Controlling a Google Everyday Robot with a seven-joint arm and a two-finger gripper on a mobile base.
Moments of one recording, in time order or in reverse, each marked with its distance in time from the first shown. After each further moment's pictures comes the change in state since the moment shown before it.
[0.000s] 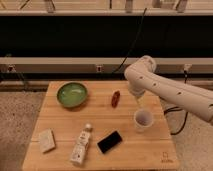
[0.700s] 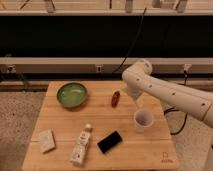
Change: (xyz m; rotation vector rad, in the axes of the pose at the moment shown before) arm -0.009 -0.011 0.026 0.004 -0.017 -0.127
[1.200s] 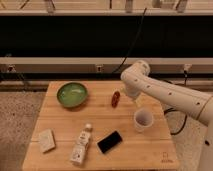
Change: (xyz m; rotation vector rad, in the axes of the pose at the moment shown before) arm 0.000 -0.009 0.015 0.006 -0.017 -0.085
